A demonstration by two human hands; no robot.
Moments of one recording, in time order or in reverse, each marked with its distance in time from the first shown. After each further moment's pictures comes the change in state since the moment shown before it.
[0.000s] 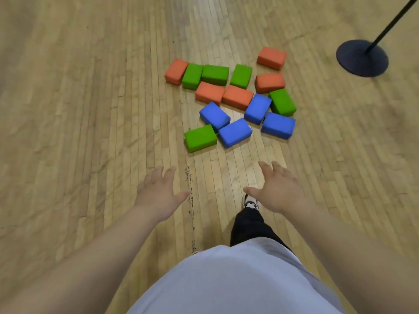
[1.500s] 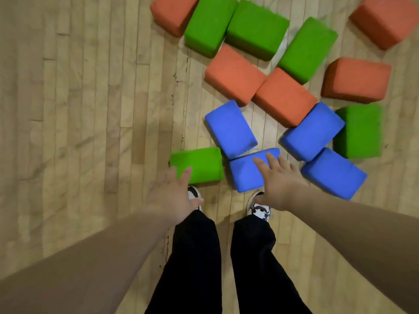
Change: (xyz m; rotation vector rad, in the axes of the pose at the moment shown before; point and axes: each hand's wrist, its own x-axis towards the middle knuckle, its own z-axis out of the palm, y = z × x) left_hand 0.659 0.030 0.072 -0.043 -0.475 -0.112; right_hand 0.729 -0.068 0.019 -0.453 -0.530 -0.290
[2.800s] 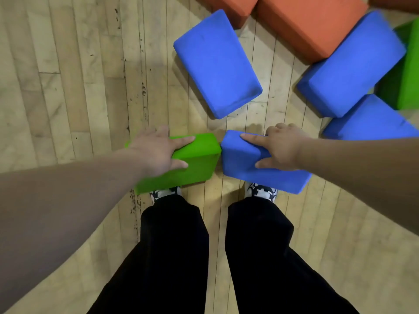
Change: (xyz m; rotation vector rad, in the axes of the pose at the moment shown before) left_hand 0.216 -0.004 0.138 0.277 -0.164 0.239; right_hand 0.199 0.075 0.156 -0.264 -0.061 -0.243
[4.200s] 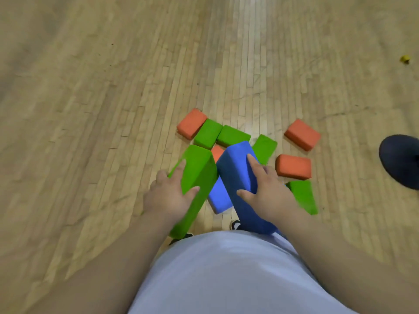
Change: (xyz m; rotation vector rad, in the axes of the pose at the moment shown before) left_hand -0.568 0.091 -0.282 -0.512 0.811 -0.395; right_hand -0.551 -0.143 -0.351 0.645 0.813 0.227
